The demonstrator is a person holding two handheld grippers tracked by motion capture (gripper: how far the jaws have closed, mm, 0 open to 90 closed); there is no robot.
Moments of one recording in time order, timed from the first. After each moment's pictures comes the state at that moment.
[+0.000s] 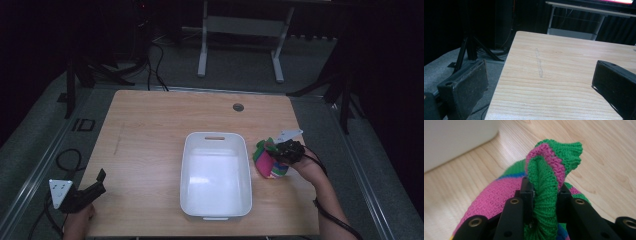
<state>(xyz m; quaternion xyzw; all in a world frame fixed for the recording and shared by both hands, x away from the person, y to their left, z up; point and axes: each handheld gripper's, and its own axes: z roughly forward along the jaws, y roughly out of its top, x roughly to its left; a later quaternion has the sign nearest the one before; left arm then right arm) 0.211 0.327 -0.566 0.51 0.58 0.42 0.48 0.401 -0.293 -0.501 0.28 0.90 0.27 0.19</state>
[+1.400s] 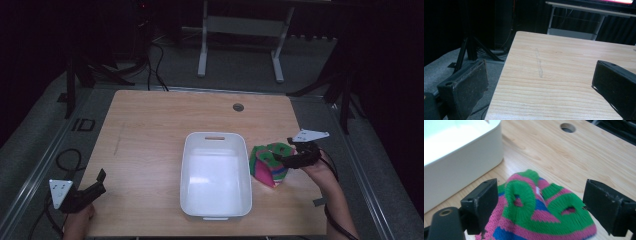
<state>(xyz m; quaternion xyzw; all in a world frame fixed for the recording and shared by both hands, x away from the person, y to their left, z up) 0.211 0.327 -0.566 0.51 0.58 0.42 0.48 0.371 -0.327 -0.468 0.33 0.84 0.37 0.20</state>
